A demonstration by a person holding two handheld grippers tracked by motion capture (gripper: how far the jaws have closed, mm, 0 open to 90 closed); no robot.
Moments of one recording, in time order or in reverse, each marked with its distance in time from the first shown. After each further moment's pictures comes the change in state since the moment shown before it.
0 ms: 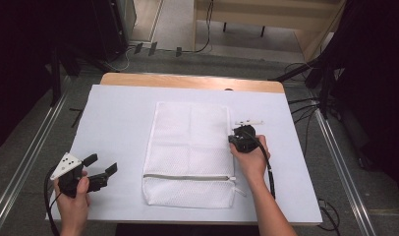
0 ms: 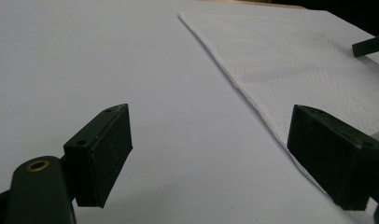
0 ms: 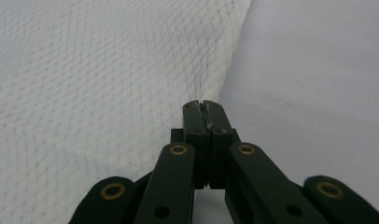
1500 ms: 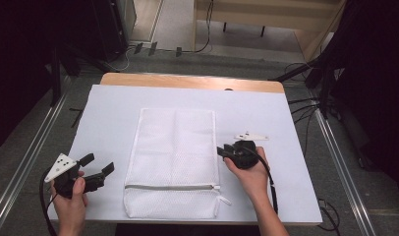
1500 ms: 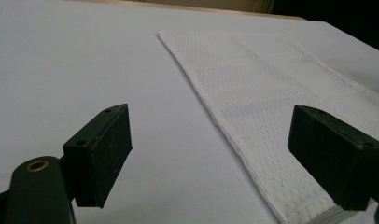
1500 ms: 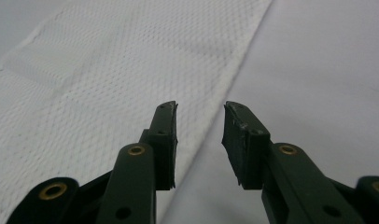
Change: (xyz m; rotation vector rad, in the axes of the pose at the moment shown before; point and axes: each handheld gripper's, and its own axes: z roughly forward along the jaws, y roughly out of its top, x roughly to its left) left arm 0.003 0.001 -0.007 -0.037 0.006 -0.009; right arm 0.029 -0.029 -0.034 -0.100 0.218 -0.043
